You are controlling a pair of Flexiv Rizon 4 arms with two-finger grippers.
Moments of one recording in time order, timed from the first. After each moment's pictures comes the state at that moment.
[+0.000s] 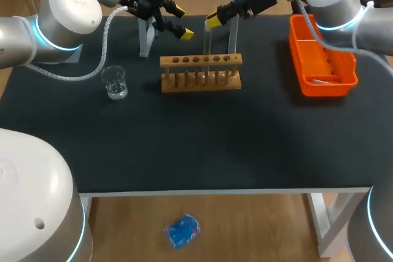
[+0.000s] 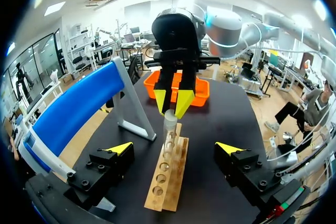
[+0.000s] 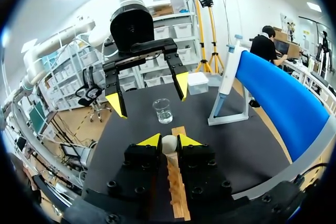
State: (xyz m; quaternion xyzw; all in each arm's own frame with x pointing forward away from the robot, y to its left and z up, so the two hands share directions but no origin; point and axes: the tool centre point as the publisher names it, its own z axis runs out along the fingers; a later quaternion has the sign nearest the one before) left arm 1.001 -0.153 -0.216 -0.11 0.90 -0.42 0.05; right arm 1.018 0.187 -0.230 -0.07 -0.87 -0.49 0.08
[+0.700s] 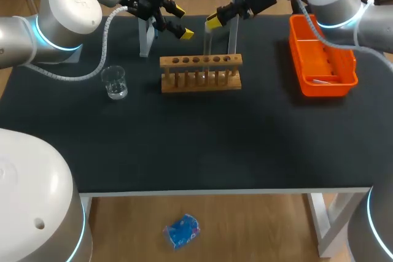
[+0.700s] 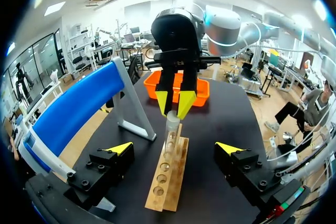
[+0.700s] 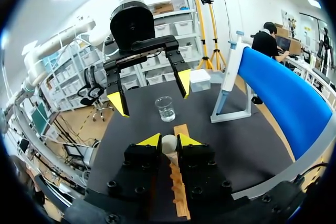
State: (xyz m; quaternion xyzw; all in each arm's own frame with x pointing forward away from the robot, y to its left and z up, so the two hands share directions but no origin) left arm 1.001 -0.153 -0.216 -0.11 0.90 -0.42 0.05; right arm 1.014 0.187 -0.232 -0.07 -0.87 -0.48 0.09
